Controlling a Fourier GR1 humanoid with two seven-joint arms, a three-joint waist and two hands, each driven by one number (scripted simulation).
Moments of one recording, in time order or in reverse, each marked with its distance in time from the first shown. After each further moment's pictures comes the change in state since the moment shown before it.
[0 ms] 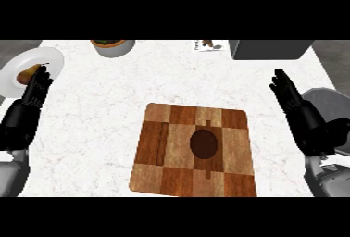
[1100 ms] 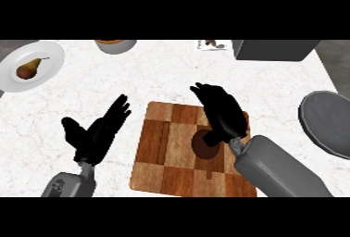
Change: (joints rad) left arm 0.053 -0.297 -0.210 -0.048 0.192 -0.088 0.332; right arm -0.414 0.097 0.515 0.299 0.915 0.067 0.403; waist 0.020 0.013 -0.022
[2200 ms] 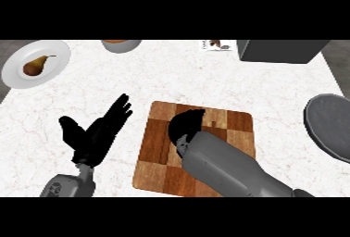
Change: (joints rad) left arm 0.012 -0.001 -0.011 -0.075 0.004 0.006 0.068; right arm -0.233 0.295 0.151 0.357 -0.227 0.695 0.567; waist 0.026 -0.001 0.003
